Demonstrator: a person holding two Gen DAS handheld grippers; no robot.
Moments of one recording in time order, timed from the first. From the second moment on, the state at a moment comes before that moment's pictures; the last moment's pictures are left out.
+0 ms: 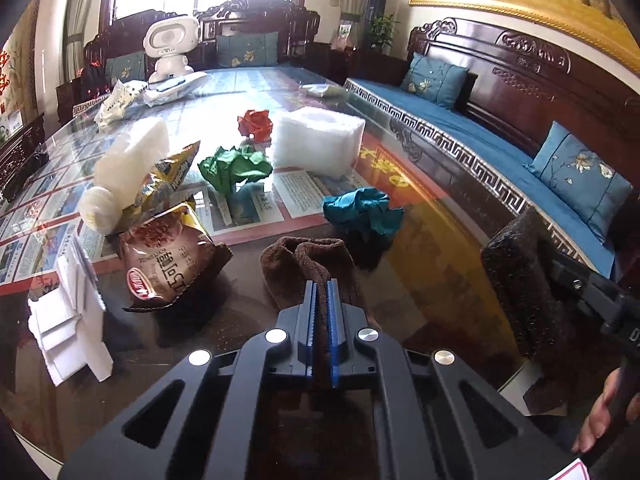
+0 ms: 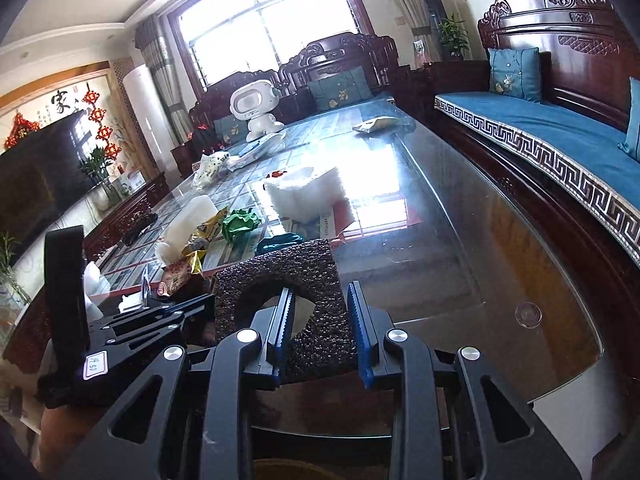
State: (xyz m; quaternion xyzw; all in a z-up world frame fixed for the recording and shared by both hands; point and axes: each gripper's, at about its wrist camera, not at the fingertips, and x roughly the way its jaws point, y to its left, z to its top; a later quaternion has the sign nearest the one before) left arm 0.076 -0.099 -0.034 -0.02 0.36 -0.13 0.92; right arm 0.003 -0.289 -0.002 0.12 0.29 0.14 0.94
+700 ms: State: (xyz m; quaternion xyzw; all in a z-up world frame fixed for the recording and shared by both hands) left arm -0.080 -0.042 -0.007 -0.02 0.32 -0.18 0.93; right arm -0.127 -0.246 0.011 0.08 0.30 0.20 0.93
